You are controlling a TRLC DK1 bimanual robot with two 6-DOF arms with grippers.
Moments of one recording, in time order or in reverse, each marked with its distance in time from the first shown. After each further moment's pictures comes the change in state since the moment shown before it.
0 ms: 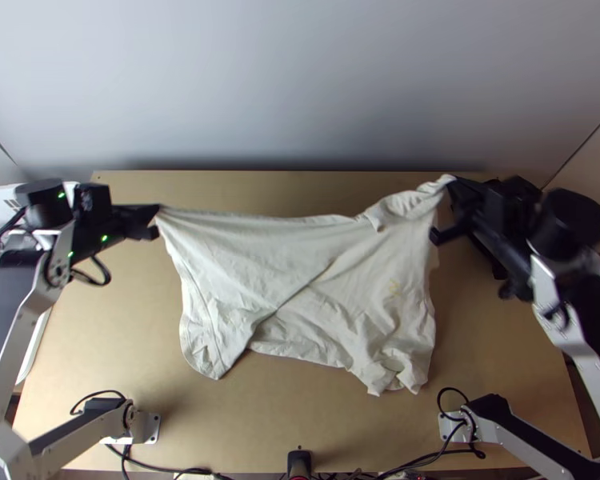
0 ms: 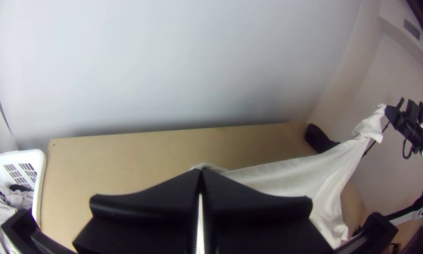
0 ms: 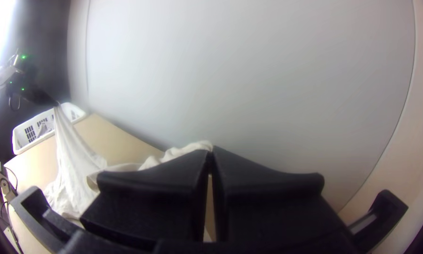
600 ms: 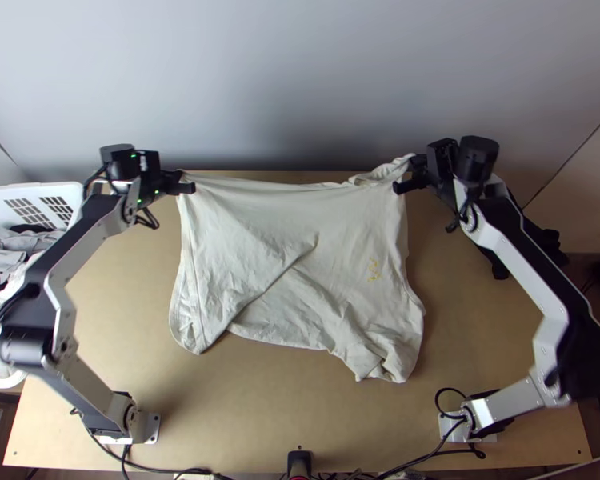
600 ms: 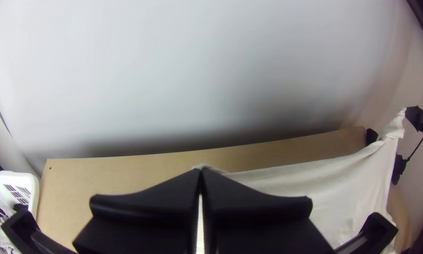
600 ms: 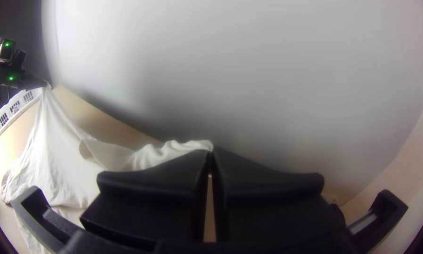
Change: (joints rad) left arm -0.053 0.640 0.209 0.415 -0.230 0.023; right arm -0.134 0.605 0.133 0.277 -0.056 -0.045
